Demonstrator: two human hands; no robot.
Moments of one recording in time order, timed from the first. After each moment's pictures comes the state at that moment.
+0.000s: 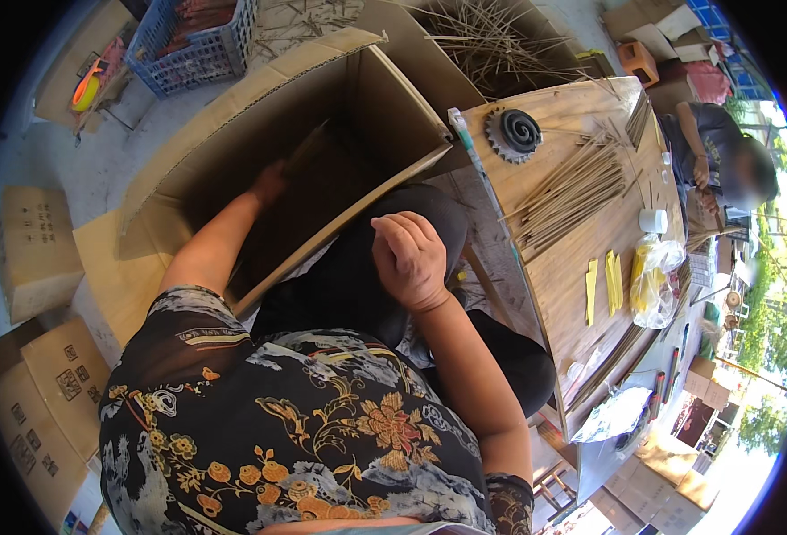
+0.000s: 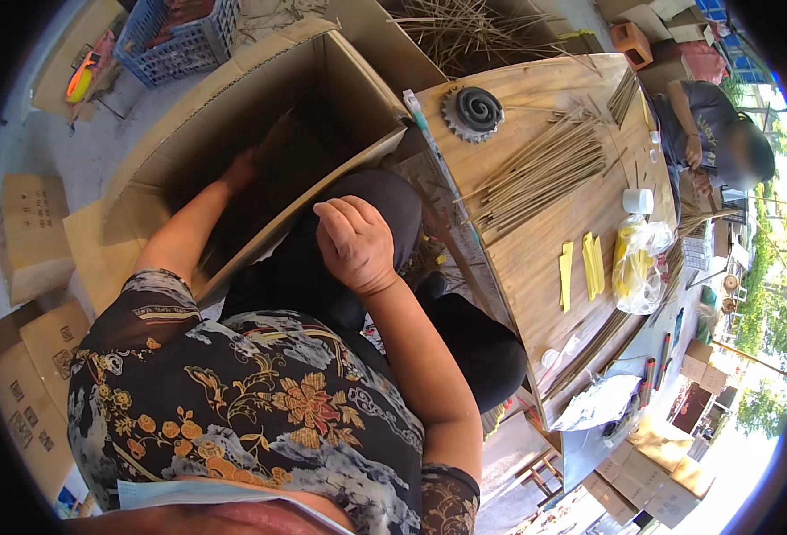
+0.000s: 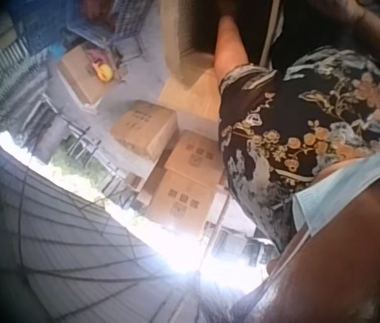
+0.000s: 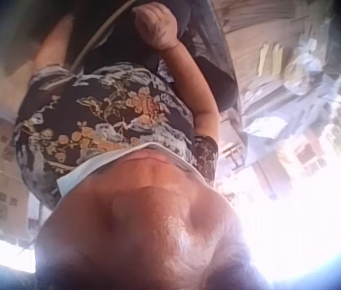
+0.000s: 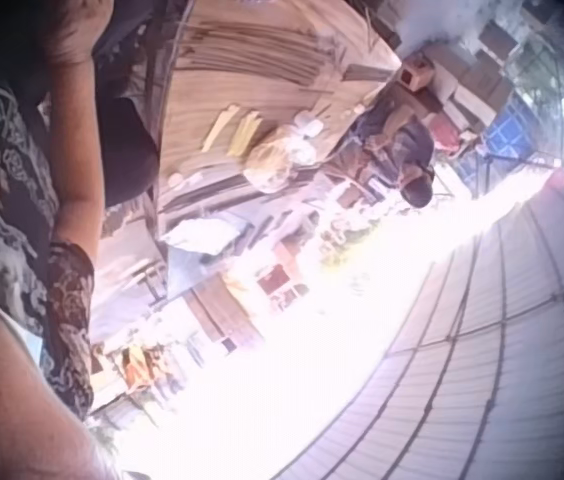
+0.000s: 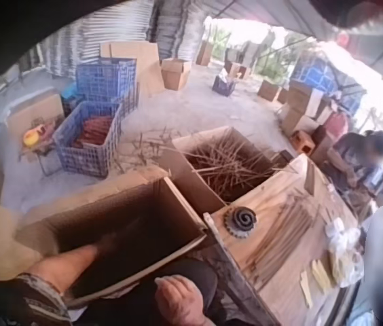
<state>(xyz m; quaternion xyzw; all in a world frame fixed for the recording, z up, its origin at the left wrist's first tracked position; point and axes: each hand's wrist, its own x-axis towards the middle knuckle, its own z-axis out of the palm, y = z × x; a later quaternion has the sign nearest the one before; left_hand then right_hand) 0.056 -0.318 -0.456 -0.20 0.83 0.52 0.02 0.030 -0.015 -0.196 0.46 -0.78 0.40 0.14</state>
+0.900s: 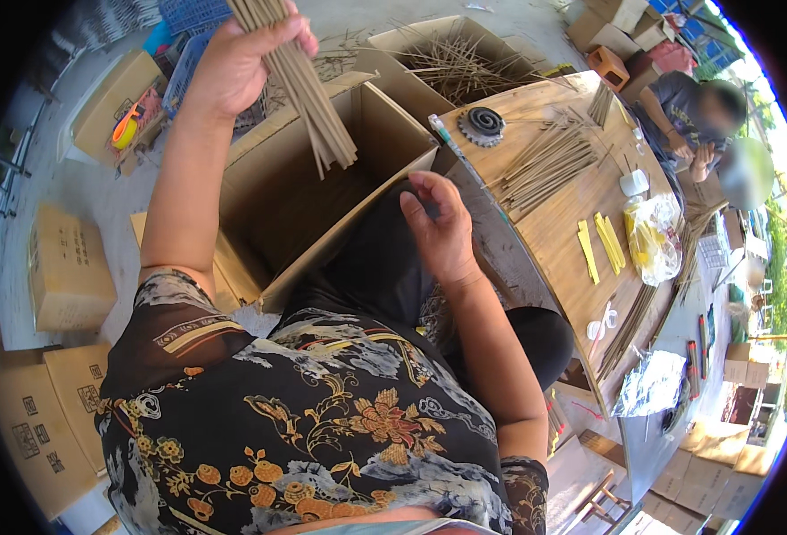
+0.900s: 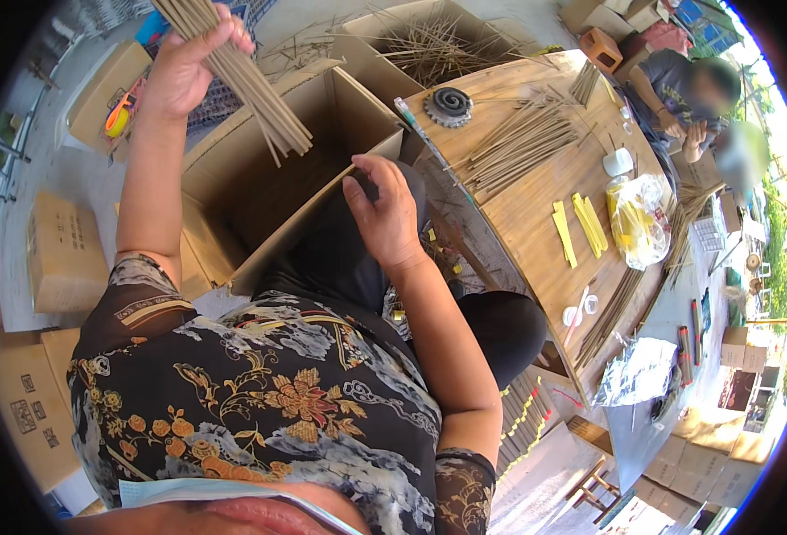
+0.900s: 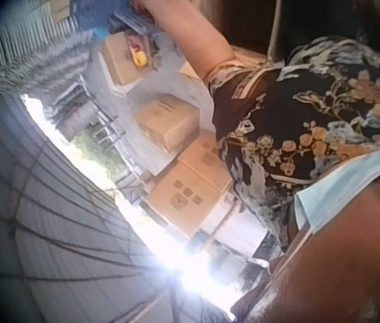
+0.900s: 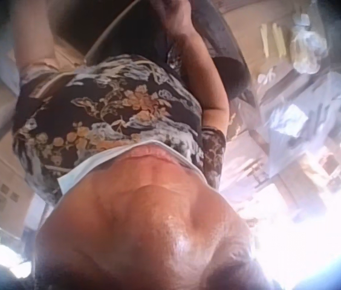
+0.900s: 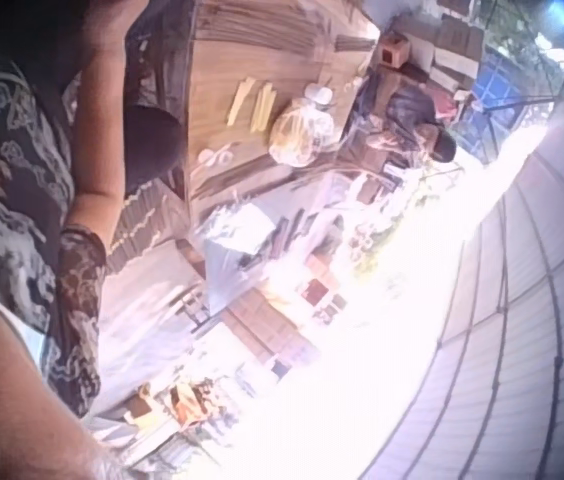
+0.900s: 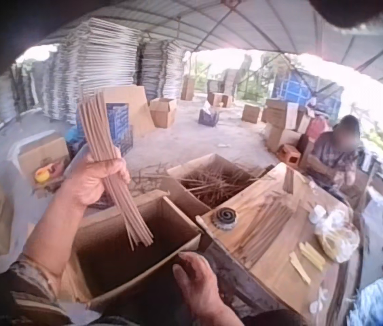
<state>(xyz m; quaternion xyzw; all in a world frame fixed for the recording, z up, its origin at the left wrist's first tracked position) 0.063 -0.249 -0.008 0.15 0.64 0.73 -0.20 0.074 0.020 -0.130 0.30 -0.78 0.54 0.06</state>
